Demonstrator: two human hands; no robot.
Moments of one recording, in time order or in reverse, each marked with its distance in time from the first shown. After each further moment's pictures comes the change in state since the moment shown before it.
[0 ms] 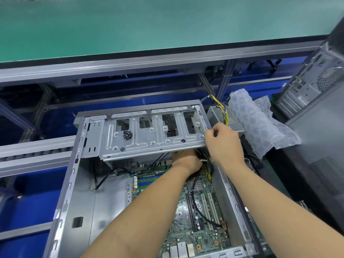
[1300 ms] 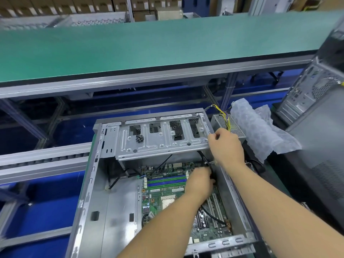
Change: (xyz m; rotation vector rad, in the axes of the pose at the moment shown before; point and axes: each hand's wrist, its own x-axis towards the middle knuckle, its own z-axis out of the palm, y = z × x) left_hand -0.065 0.003 0.028 -0.068 0.032 0.133; right_hand -0.001 0.001 0.003 -0.071 0.029 0.017
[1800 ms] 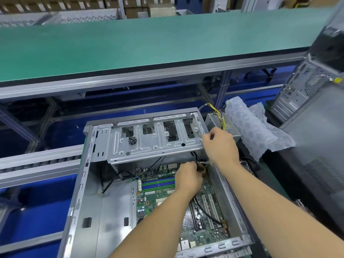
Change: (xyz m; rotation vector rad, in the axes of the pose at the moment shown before) left_hand 0.013 -0.010 -0.009 -0.037 0.169 -0.064; right_hand 0.004 0.003 0.002 0.009 -0.008 -0.015
